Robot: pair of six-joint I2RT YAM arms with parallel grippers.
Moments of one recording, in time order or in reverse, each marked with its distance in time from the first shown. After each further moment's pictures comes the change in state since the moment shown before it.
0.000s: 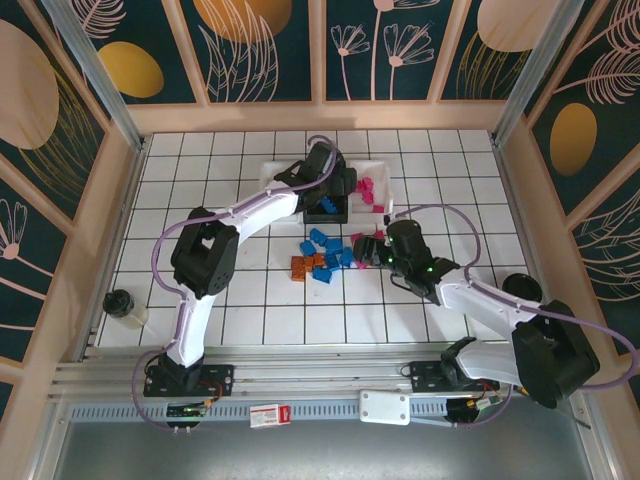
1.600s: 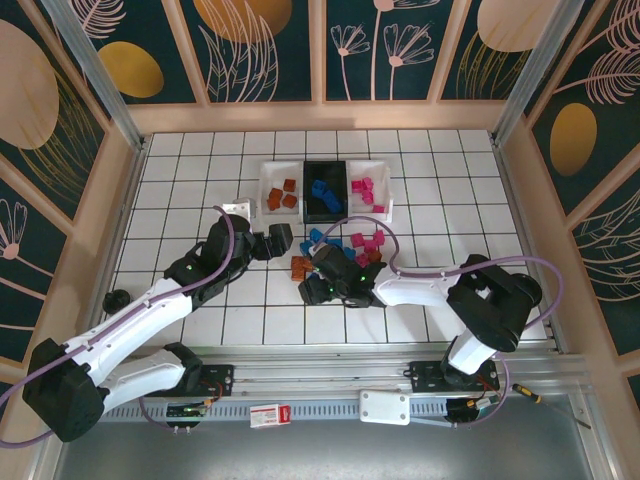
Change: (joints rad) left arm 0.000 -1.096 -1.030 0.077 -0.028 -0.102; right arm 0.409 0.418 0.240 -0.065 0.046 -0.117
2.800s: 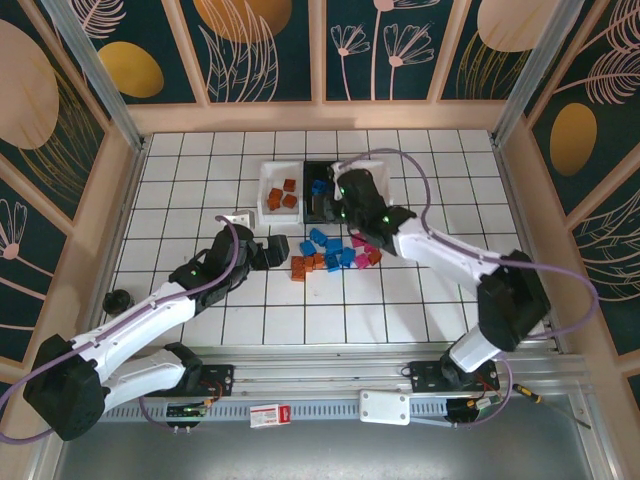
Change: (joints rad) left arm 0.000 0.008 -0.089 -0.002 -0.026 -0.022; right arm -0.304 0.002 0.395 -0.041 0.009 -0.073
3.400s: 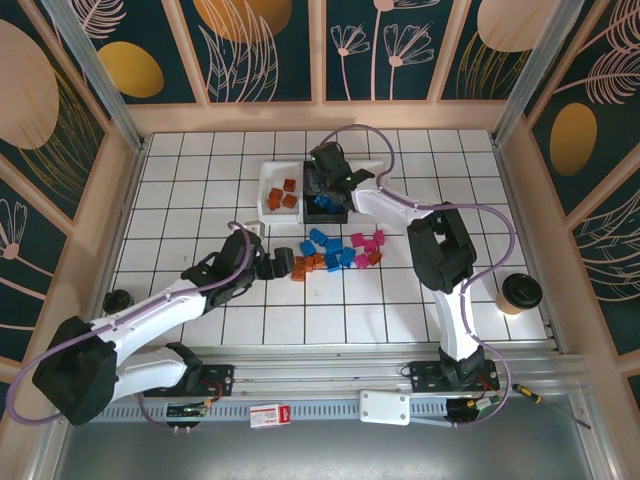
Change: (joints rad) left arm -0.002 0.111 -0.056 0.069 0.119 0.006; right arm -0.074 0.486 0.476 -0.180 0.148 -0.021
